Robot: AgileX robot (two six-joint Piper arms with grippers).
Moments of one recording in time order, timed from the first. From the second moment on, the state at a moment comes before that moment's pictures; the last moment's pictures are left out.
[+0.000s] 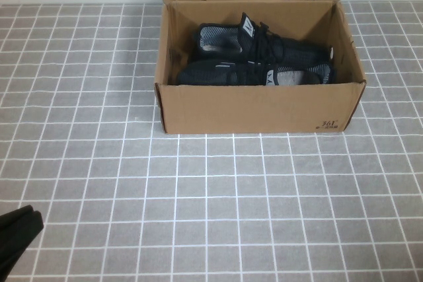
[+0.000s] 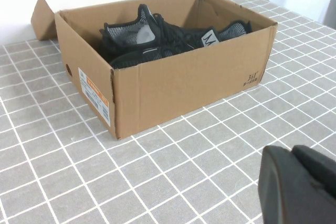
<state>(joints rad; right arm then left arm) -0.11 -0.01 0.03 -0.14 0.40 -0.02 -0.60 0.27 -0.42 -0.11 0.46 0.03</state>
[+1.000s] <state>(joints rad) -0.11 -0.01 0.03 -0.14 0.40 -0.02 -0.60 0.27 -0.26 -0.10 0.12 0.03</state>
